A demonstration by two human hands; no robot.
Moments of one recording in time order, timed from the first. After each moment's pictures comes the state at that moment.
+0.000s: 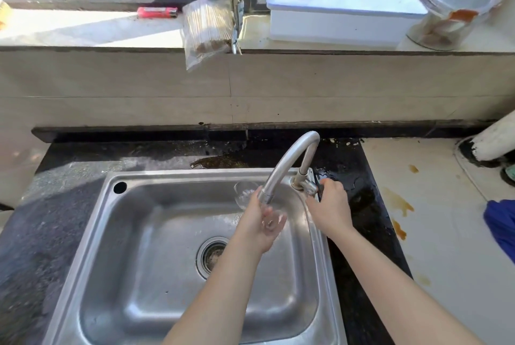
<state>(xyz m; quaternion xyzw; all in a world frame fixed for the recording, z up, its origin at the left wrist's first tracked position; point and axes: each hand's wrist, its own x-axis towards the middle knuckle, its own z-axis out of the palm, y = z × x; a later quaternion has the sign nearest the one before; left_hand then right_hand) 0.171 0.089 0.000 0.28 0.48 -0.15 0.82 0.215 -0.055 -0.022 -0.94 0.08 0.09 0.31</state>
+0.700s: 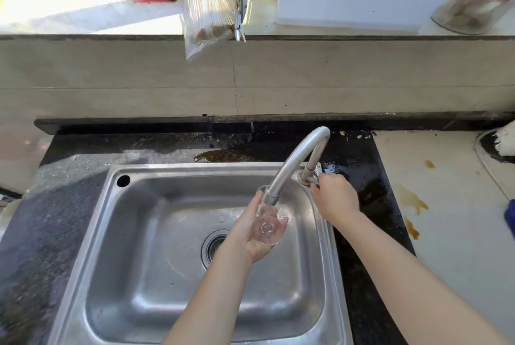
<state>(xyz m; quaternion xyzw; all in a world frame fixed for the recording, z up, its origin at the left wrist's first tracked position) 0.159 0.107 -0.006 0.16 0.48 -0.21 0.84 0.243 -0.051 -0.029 -0.99 -0.05 0.09 0.07</state>
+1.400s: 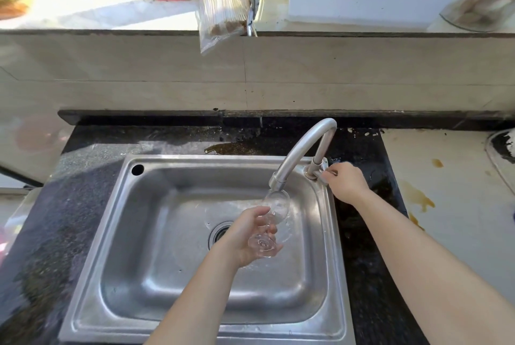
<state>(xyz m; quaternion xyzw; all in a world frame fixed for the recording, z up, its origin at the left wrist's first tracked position) 0.131 0.124 -0.015 0.38 0.43 -0.31 0.76 0.260 -0.067 -0.019 -0.93 0.06 0.22 0.27</state>
